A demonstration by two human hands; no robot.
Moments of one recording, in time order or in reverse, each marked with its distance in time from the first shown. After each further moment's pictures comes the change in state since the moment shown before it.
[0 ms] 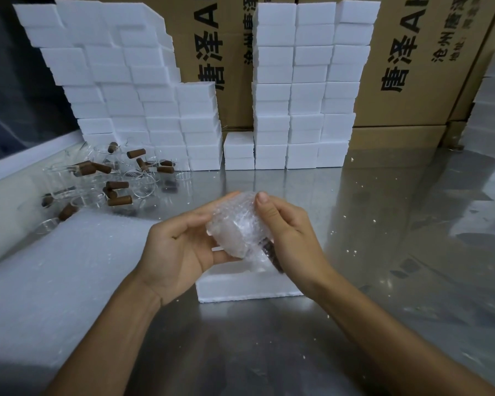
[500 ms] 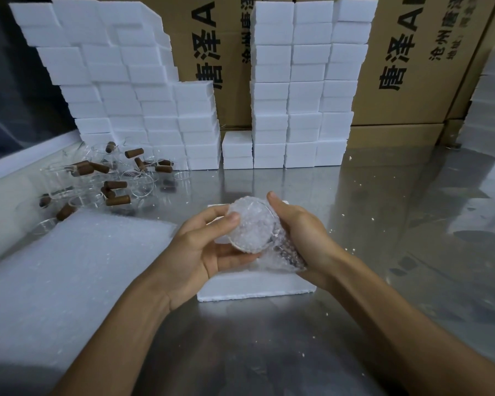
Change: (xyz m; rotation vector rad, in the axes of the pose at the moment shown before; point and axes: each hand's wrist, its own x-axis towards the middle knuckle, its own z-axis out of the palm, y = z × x) left_hand 0.000 -0.006 0.019 0.041 0.170 -0.094; right_hand 0.012 0.007 -0.021 0.250 -0.087 0.466
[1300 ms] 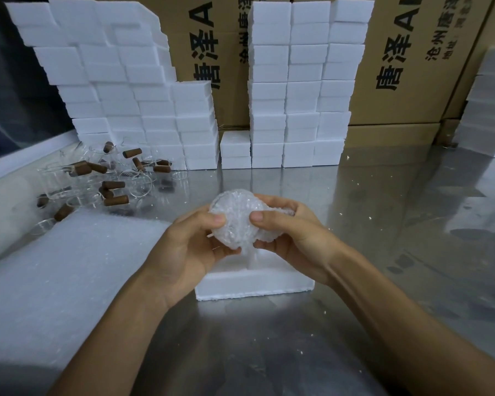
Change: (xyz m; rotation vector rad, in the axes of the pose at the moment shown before) left_hand 0.002 0.002 -0.009 -0.028 -0.052 0.080; right_hand 0.001 -0.002 -0.006 0.091 -0.159 -0.086
